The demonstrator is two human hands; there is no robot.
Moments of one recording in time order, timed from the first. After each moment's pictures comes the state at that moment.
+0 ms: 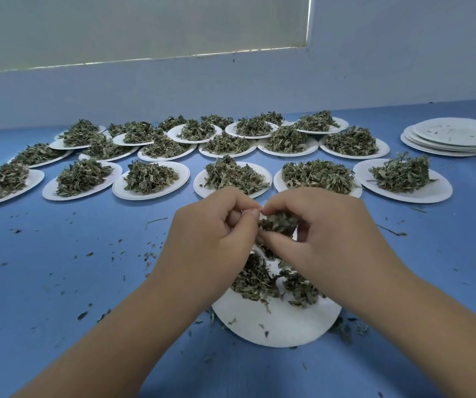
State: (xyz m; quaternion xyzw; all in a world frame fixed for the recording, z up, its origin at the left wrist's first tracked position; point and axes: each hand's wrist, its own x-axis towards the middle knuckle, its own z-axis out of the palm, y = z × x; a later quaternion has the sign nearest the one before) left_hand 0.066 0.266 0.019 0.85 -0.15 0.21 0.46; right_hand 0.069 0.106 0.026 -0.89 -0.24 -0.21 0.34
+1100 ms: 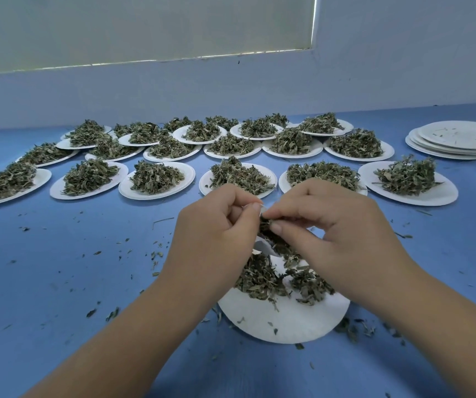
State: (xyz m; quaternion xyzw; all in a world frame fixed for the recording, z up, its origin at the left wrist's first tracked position) left_hand 0.062 0.262 0.026 0.83 -0.10 0.21 0.51; right_hand 0.071 0.103 0.025 -0.84 -0.29 -0.24 0.39
